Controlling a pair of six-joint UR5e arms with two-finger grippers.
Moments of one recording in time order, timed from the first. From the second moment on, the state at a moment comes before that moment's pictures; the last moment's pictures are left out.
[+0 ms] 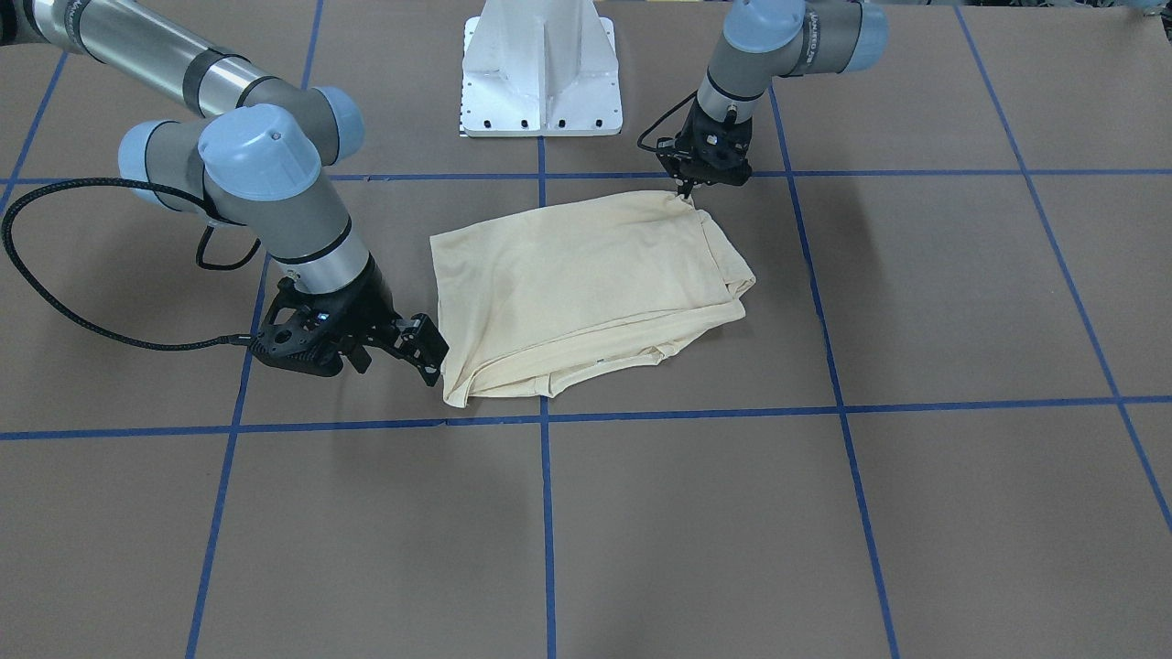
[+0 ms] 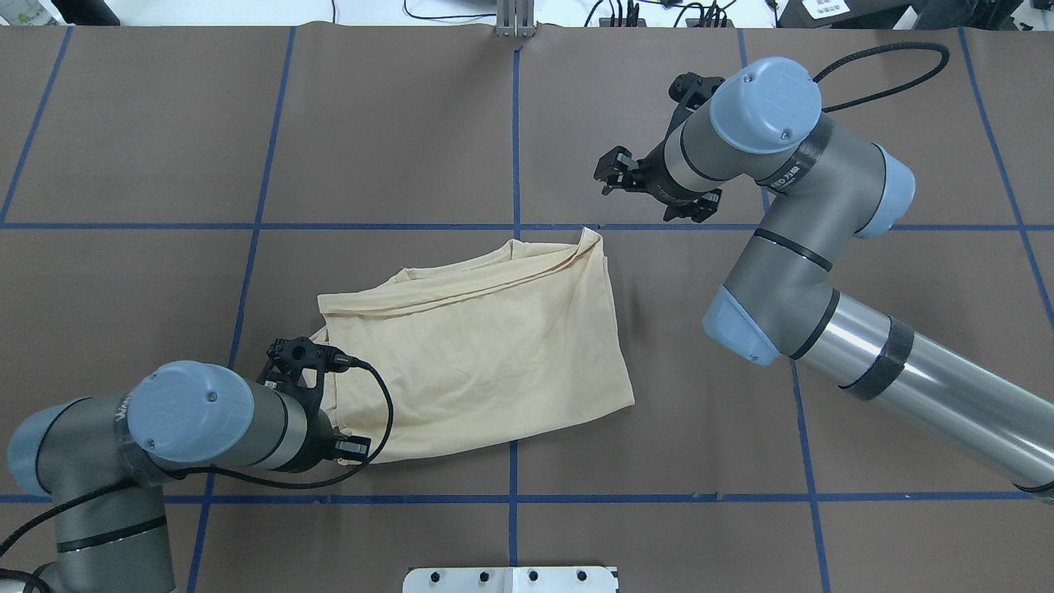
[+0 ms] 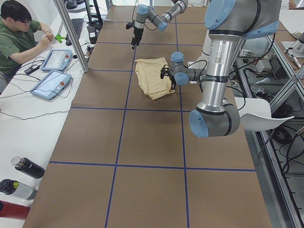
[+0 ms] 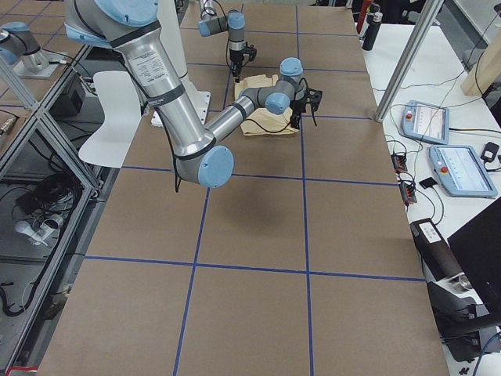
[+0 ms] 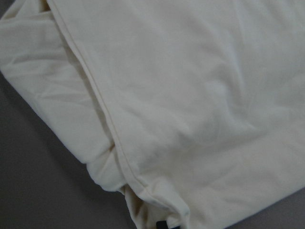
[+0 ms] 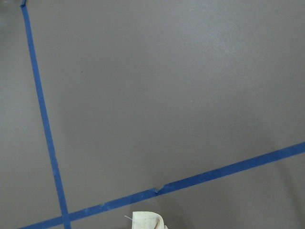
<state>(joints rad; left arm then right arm) -0.34 -1.78 -1.98 -1.85 -1.80 -1.18 0.74 -0.99 1.59 -1.24 1.91 1.46</state>
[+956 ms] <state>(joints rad) -0.83 -2.13 -1.43 -1.88 -1.81 -0.60 0.74 -0.99 1.59 -1.24 1.91 1.46</state>
